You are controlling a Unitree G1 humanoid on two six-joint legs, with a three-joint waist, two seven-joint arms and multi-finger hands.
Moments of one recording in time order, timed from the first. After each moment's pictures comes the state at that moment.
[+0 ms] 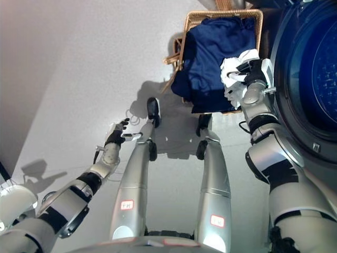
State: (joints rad) left arm -0.59 0.35 -0.58 1.12 -0.22 -0.16 0.41; right arm -1.15 -0.52 0.62 1.34 0.39 -0.09 -0.38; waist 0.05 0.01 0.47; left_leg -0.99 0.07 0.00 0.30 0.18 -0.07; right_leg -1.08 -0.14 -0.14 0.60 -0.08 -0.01
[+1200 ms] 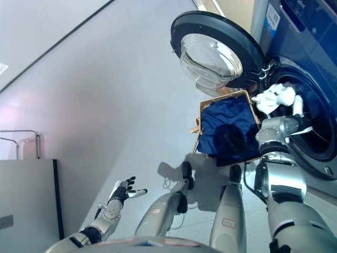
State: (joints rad) left arm -0.13 0.23 -0.54 1.11 -0.20 -0.16 0.32; right arm -0.87 -0.55 -0.23 1.13 1.05 -0.37 -0.65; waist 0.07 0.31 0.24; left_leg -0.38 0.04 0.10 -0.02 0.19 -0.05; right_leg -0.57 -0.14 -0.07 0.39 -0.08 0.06
